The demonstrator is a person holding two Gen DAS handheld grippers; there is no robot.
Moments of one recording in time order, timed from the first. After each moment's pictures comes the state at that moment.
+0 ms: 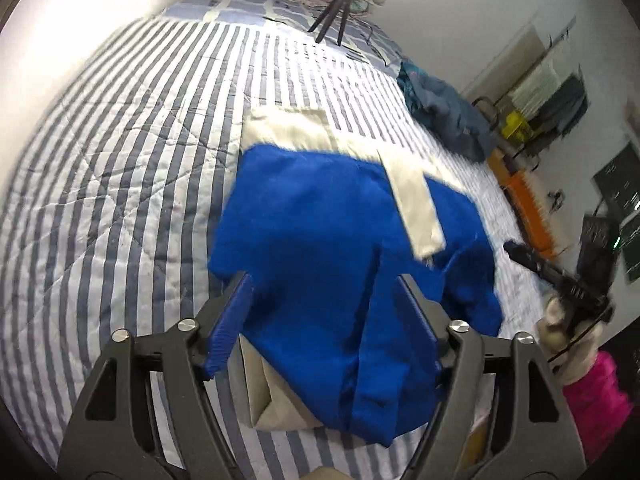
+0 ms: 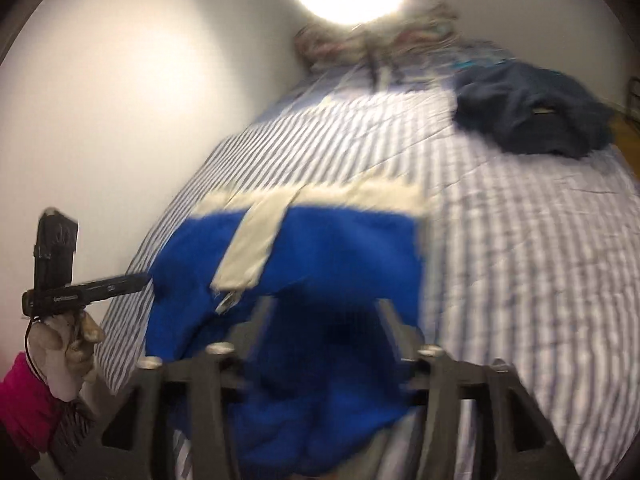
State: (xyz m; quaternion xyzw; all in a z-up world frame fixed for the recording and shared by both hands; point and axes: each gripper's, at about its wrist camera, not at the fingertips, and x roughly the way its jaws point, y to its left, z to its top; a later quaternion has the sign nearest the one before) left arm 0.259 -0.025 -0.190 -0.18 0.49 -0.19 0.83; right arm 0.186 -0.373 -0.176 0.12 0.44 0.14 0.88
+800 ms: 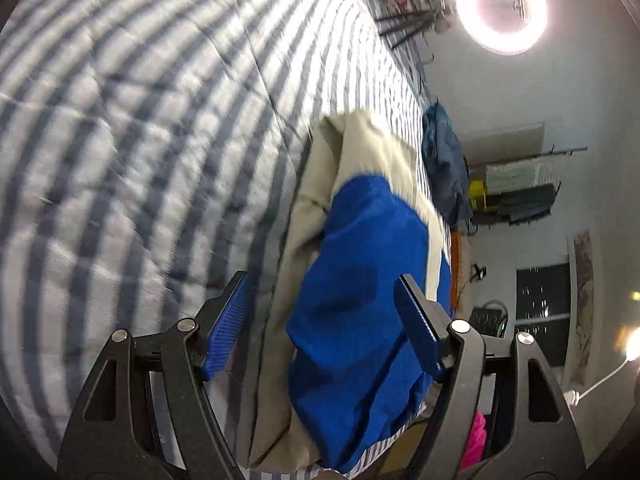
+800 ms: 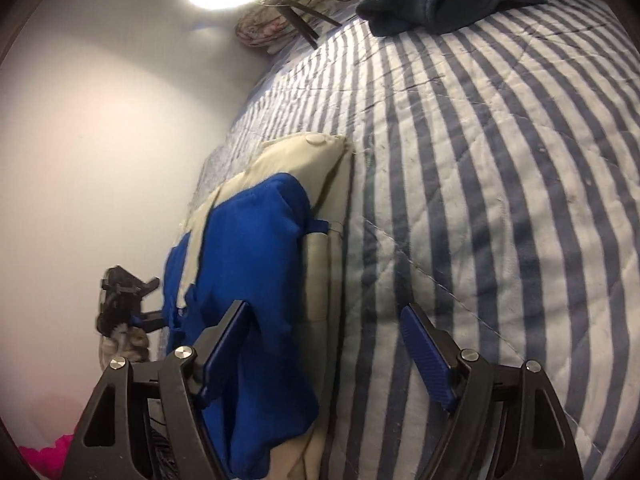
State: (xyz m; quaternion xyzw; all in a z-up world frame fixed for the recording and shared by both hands) left arm 0.313 0.048 -0.274 -0.40 0.55 -0.21 0.71; right arm 0.220 -0.454 -0.265 0.32 0.50 0.20 0.78
